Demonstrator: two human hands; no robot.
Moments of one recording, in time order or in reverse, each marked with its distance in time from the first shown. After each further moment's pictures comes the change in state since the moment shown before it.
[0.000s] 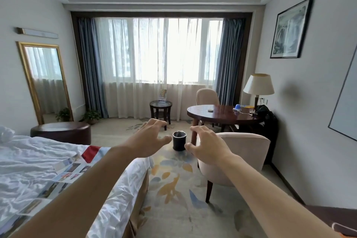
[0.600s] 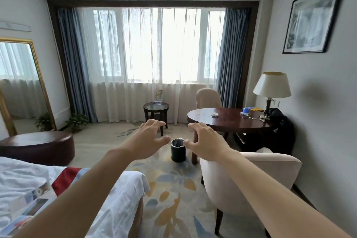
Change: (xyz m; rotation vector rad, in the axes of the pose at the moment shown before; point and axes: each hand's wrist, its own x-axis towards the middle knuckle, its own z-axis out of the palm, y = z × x) left_hand 0.323 -0.162 0.045 -0.025 -0.005 0.006; right_hand 0.346 0.103 0.103 -0.010 -0.001 0.021
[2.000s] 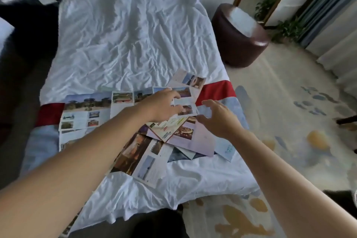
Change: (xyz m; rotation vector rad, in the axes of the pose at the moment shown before) left_hand -0.023 -0.577 0.048 -0.176 0.137 -1.285; right_hand 0.384 -0.301 0.602 0.063 -0.868 -0.913
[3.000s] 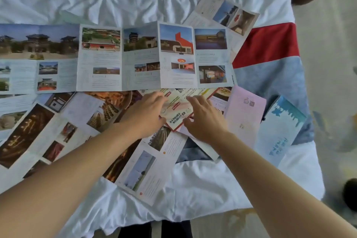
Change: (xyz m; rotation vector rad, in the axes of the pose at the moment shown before) left_hand 0.144 -0.240 0.234 0.089 -0.055 -0.104; right_hand 0.154 0.059 0.299 -0.093 -0.320 -0.095
